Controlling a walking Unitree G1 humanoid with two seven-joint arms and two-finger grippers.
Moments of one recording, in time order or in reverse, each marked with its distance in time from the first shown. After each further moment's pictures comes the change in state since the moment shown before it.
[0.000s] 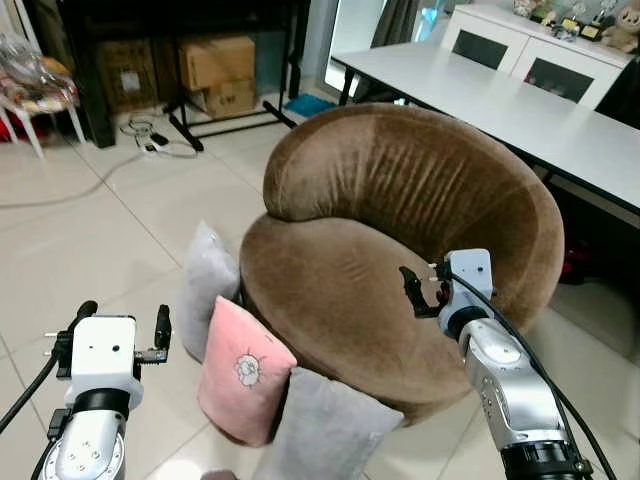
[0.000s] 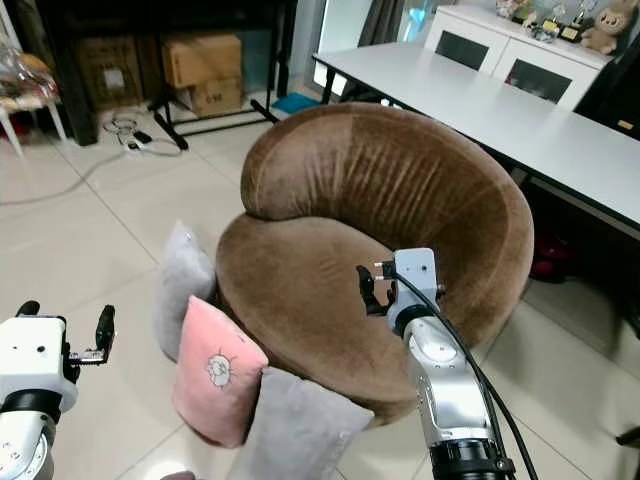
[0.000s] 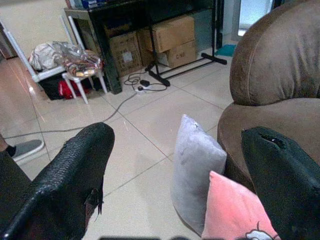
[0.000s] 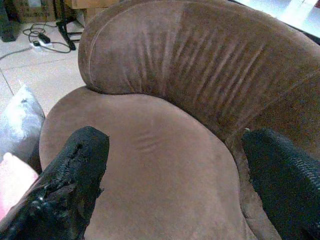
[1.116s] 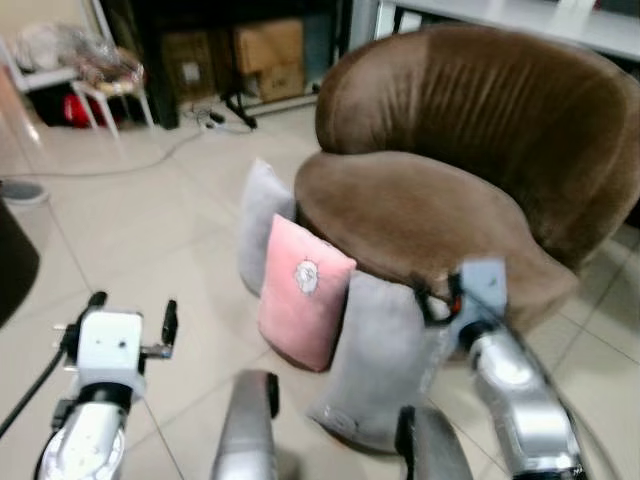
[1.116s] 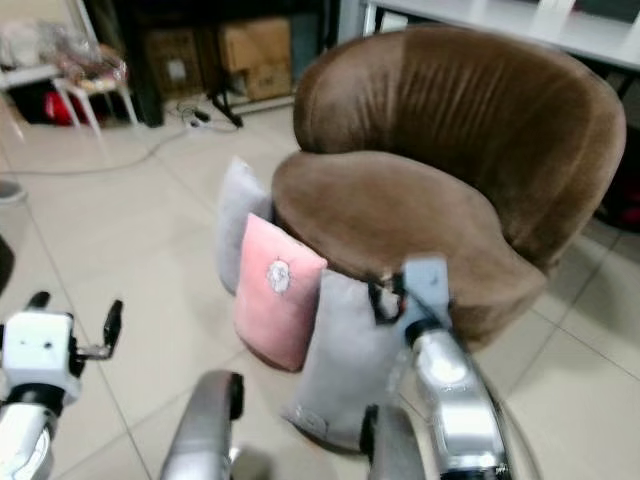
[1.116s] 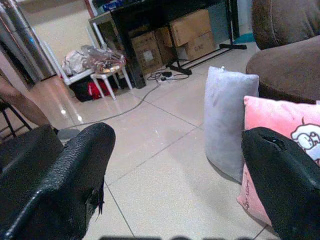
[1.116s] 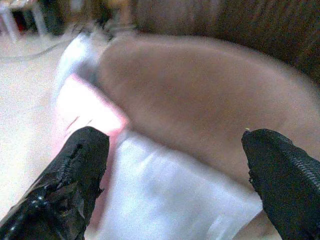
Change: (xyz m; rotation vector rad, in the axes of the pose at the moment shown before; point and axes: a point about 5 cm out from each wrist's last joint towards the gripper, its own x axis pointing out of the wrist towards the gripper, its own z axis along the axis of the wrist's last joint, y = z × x) left arm 0.006 0.002 0.002 0.031 -0.048 -0.051; right arm -0.019 0.008 -0.014 0.050 0.010 0.026
